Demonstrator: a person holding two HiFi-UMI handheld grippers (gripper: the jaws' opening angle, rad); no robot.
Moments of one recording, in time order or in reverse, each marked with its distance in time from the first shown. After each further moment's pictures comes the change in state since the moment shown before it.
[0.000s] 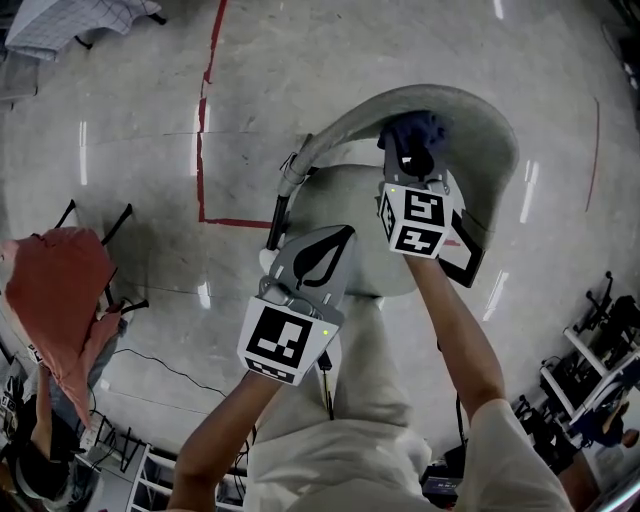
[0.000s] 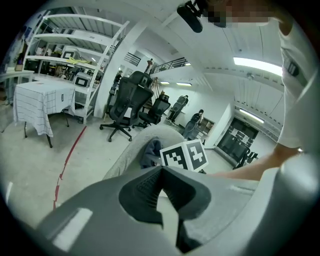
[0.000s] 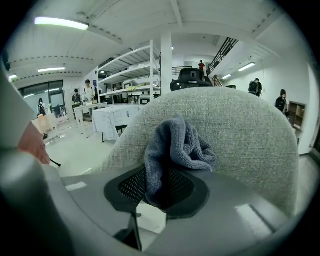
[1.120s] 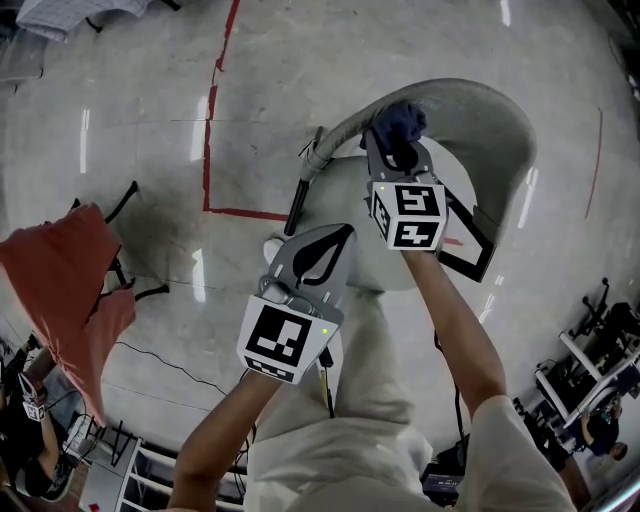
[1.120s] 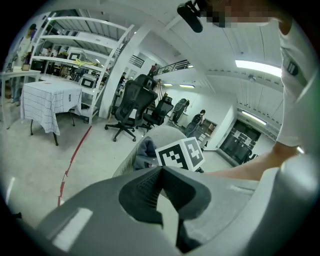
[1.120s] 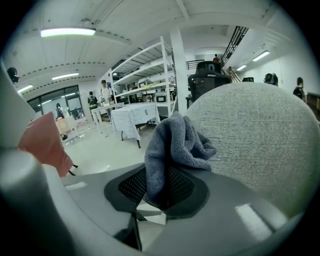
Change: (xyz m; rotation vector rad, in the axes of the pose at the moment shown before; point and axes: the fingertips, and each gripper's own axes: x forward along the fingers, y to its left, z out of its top) left arm -0.040 0.020 -0.023 -0.022 -0.017 0.027; right arm 0.003 0.086 -0.012 -0.027 0.036 0.198
